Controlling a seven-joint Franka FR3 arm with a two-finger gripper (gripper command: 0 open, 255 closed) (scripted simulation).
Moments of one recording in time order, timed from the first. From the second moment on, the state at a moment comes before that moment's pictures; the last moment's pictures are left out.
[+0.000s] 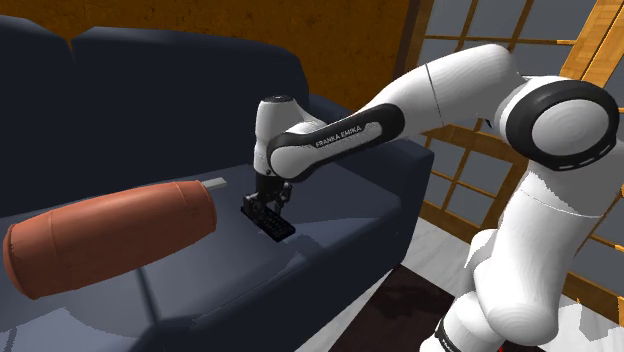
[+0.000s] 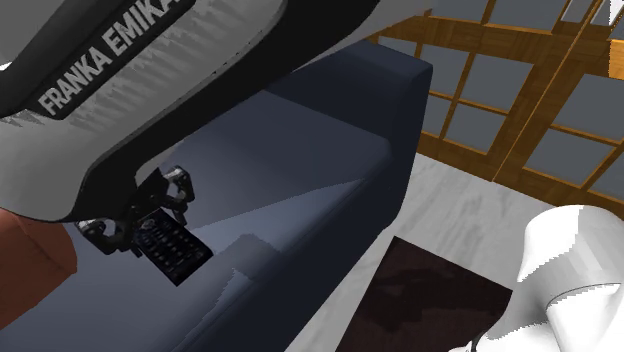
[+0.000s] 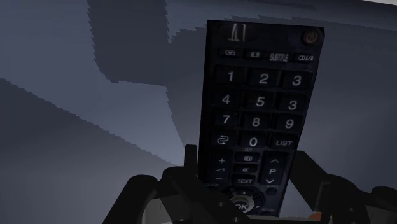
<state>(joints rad) 0.30 0.00 0.02 -2.11 -0.06 2.21 0.44</state>
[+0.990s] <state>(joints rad) 0.30 0.09 0.02 -2.20 -0.07 2.38 0.46</state>
